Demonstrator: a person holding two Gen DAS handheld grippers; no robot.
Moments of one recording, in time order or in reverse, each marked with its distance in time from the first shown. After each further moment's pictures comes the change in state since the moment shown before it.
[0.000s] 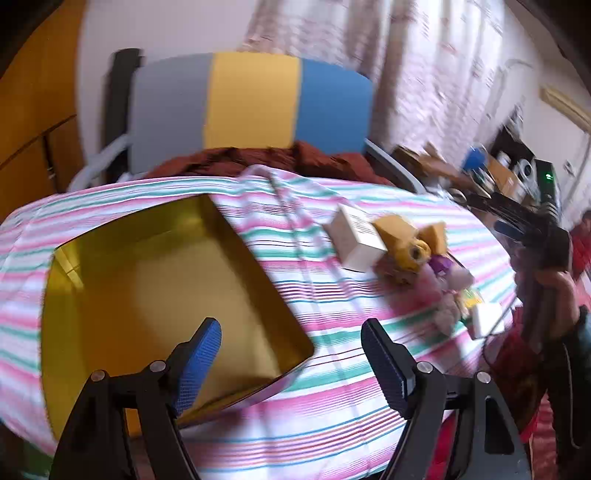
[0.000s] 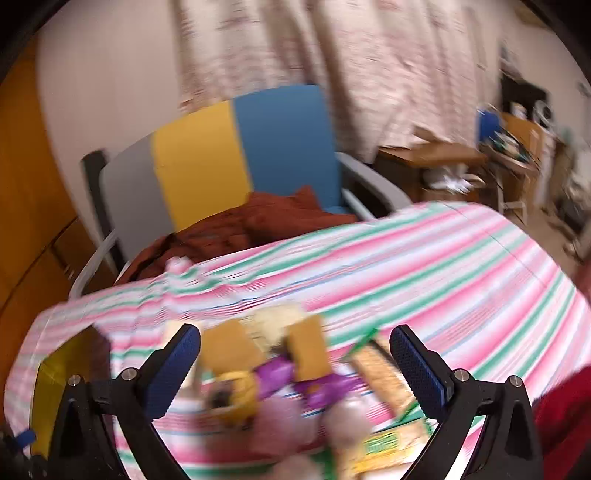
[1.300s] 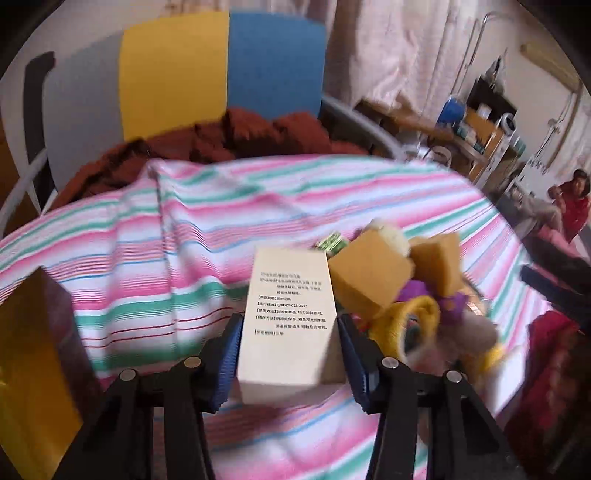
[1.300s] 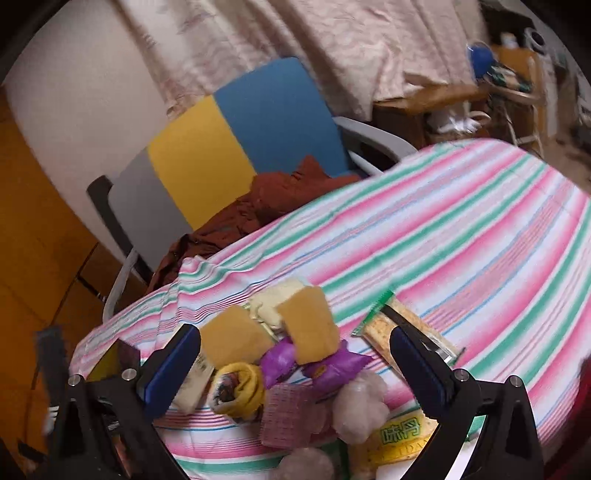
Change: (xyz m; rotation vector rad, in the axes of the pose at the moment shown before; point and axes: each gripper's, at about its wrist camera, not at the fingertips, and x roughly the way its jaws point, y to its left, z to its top) left arm 0.152 -0.083 0.087 0.117 0.118 -0.099; right arm 0.023 -0.026 -0.009 0.141 0.096 0.166
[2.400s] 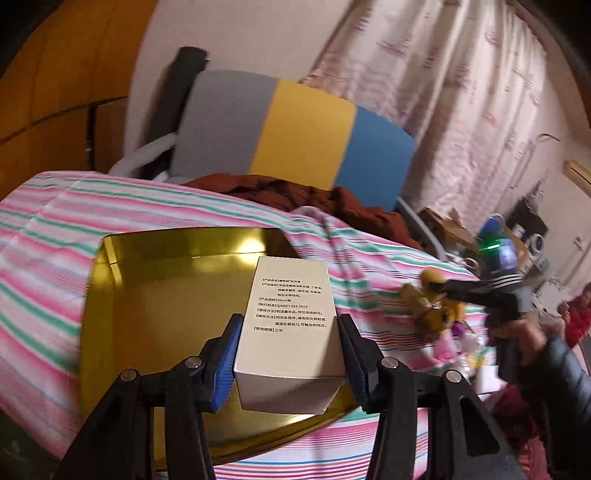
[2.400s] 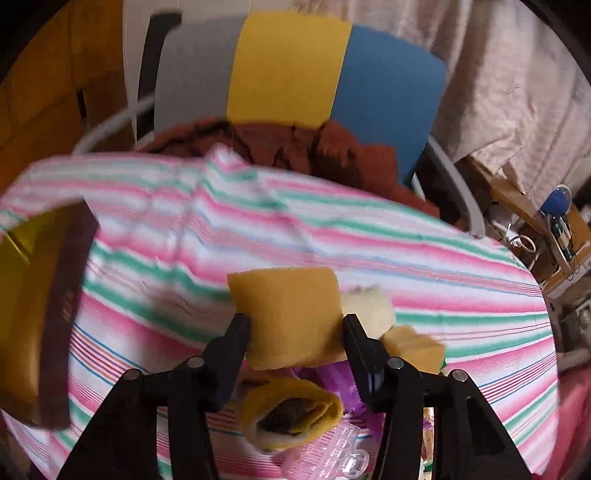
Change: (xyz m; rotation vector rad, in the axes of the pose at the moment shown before) left arm -0.185 0.157 -0.132 -0.353 -0.288 0.135; right arm 0.089 0.137 -0.020 -0.608 0.196 -0.198
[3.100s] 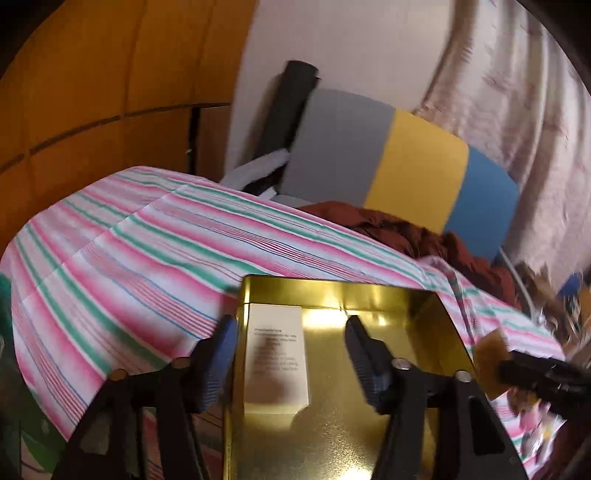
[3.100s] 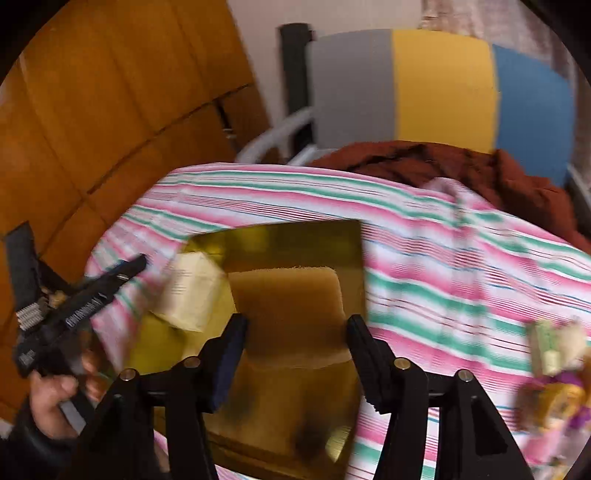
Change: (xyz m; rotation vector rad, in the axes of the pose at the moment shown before) left arm 0.006 0.115 0.036 -0.168 -0.103 0.323; right arm -0.062 0.229 0.021 -0.083 -0.027 0.566
